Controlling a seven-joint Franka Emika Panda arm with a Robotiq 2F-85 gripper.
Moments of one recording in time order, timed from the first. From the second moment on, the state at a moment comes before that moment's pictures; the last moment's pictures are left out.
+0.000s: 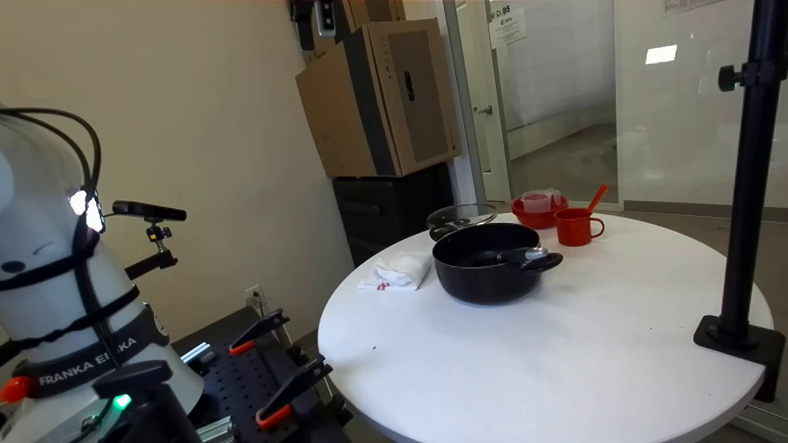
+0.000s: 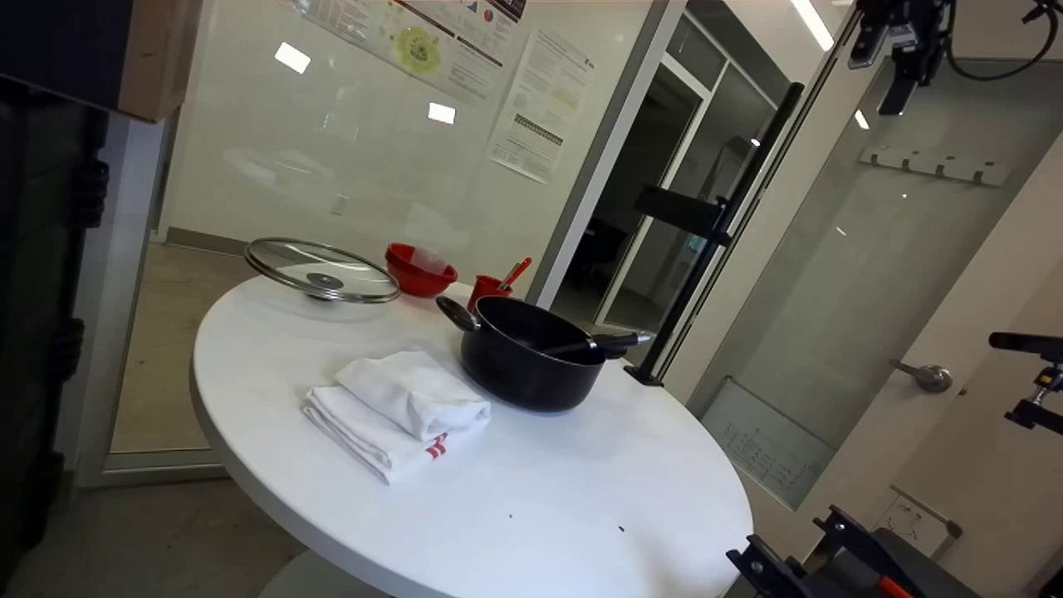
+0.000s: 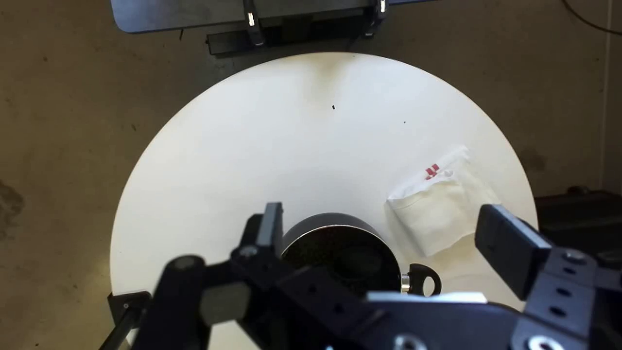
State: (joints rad) arm -0.06 -0.45 -0.10 -2.14 0.00 1.56 -0.02
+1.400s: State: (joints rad) arm -0.05 -0.31 -0.20 -2.32 -0.09 1.97 -0.59
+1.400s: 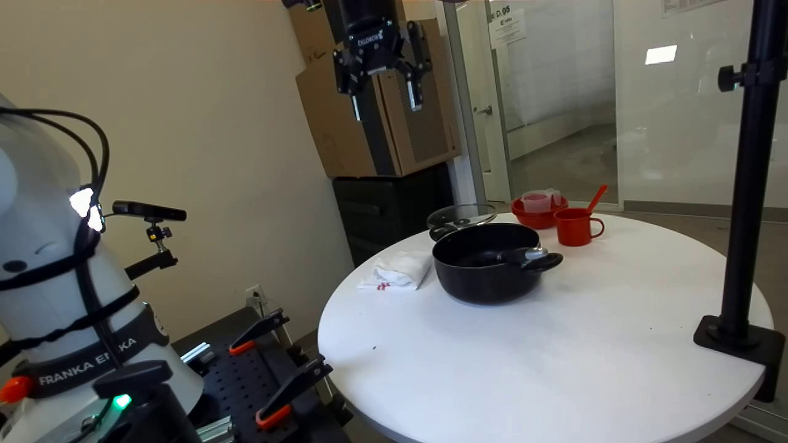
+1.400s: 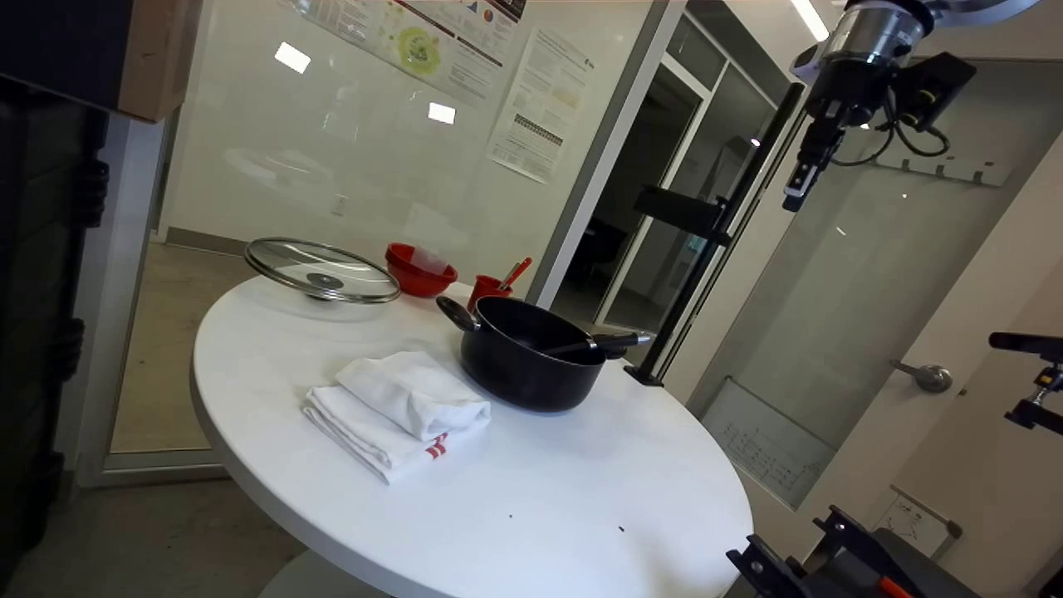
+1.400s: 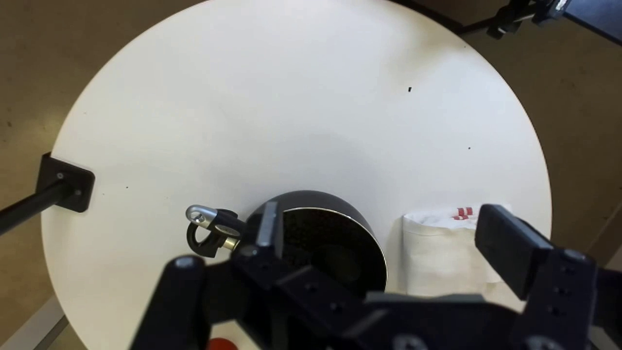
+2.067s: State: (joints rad) arm -0.05 -0.25 -0.18 -2.30 -0.16 1.92 -0.63
